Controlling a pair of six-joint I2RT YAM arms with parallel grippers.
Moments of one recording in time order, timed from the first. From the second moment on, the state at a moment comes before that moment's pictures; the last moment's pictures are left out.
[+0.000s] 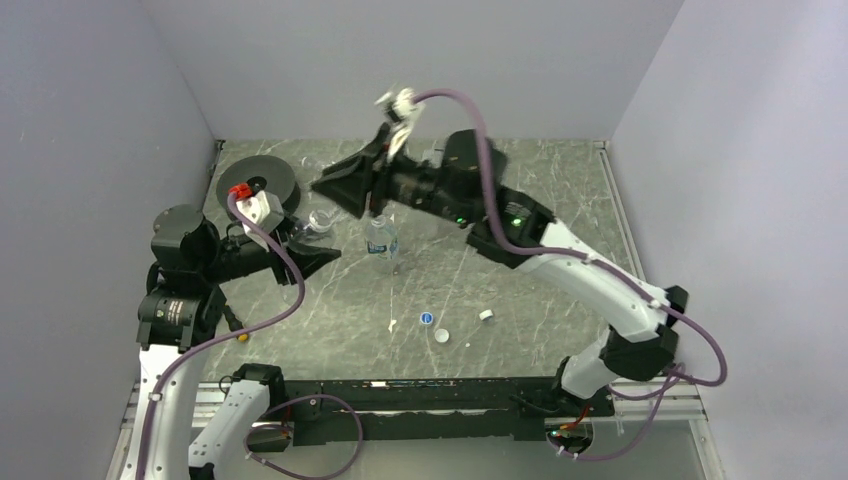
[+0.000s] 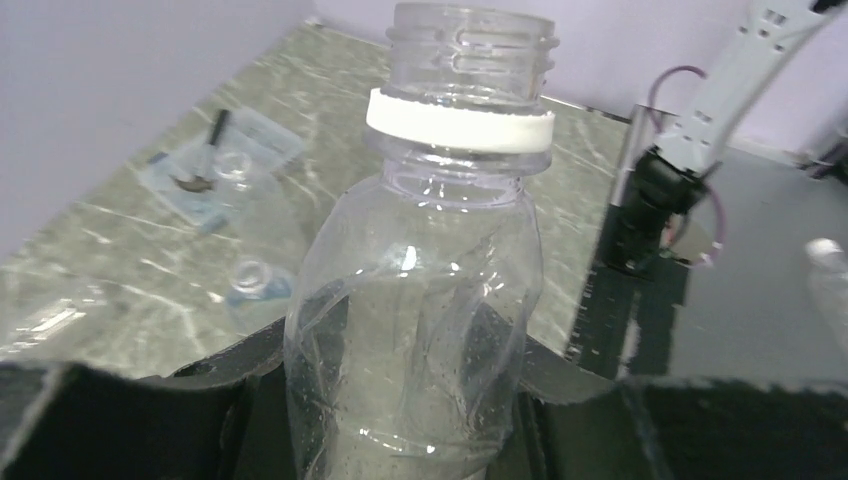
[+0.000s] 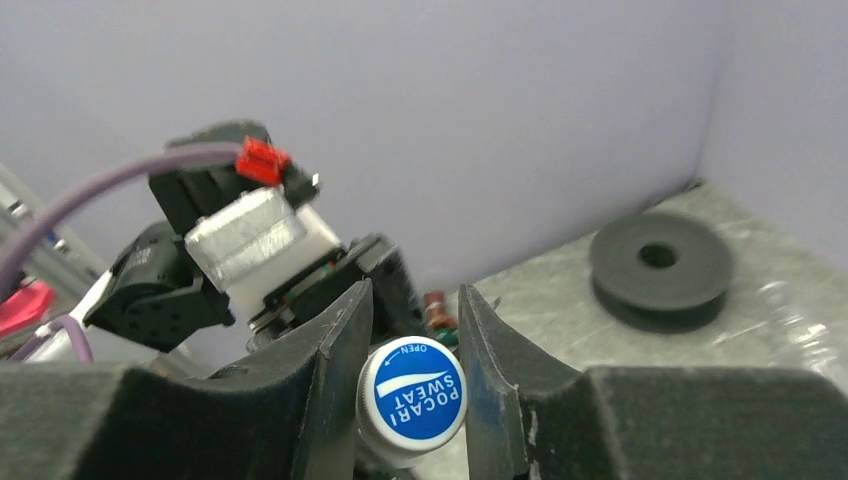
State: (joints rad) left arm -0.09 0.73 1.12 -0.52 1.00 0.09; right arm 1.10 1.56 1.88 -0.21 -0.15 0.33
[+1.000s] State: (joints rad) left arm -0.09 0.69 1.10 -0.57 1.13 0.08; right arm 0.75 1.10 0.79 -0.16 0.17 0.45
